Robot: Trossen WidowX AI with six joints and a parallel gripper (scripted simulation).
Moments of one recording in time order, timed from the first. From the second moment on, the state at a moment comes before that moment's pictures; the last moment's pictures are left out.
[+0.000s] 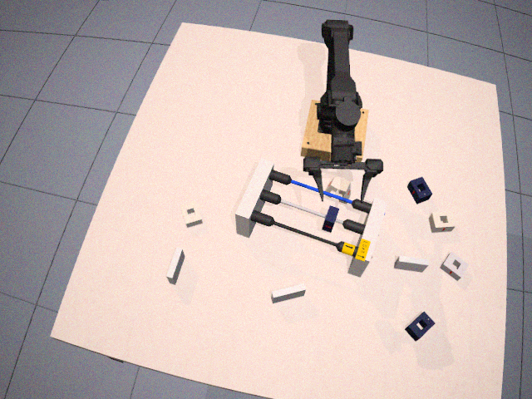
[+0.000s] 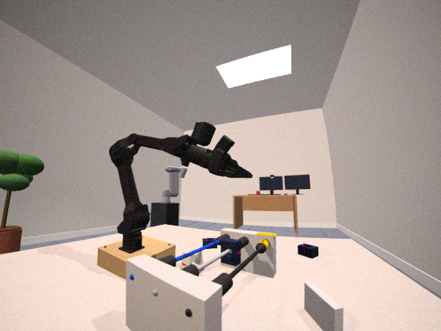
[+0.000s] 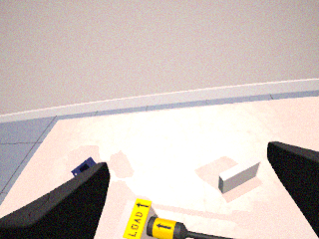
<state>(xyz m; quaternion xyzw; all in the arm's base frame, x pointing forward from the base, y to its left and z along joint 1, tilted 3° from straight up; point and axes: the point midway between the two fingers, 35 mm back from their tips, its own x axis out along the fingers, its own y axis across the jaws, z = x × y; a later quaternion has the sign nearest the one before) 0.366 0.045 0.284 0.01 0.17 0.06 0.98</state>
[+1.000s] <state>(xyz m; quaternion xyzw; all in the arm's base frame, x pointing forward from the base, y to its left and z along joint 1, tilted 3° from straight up) 0.390 0.123 0.200 -0.09 0.52 0.11 0.85</state>
